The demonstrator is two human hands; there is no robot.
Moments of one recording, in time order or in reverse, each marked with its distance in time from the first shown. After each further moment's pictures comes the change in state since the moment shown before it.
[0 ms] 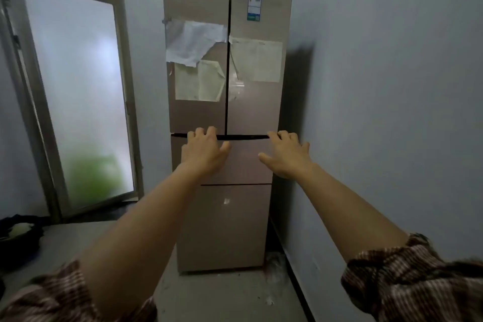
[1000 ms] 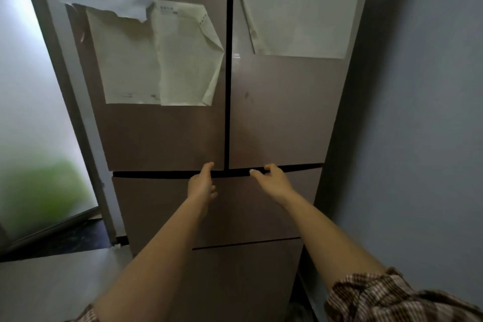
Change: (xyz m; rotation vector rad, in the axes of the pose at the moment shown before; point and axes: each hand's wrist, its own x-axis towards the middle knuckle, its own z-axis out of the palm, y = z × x) left_hand 0.477 -0.158 0.364 -1.211 -0.156 -0.867; right_hand 0.520 0.042 0.312 0.910 -0.253 0.376
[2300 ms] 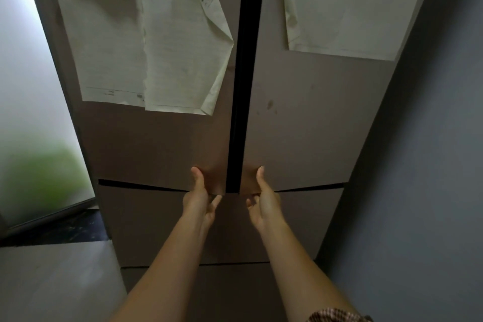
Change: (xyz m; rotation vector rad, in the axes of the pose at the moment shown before) left_hand 0.074 -0.005 0.018 -0.499 0.030 -0.127; right_hand 0.092 0.015 0.072 1.123 0.111 0.324
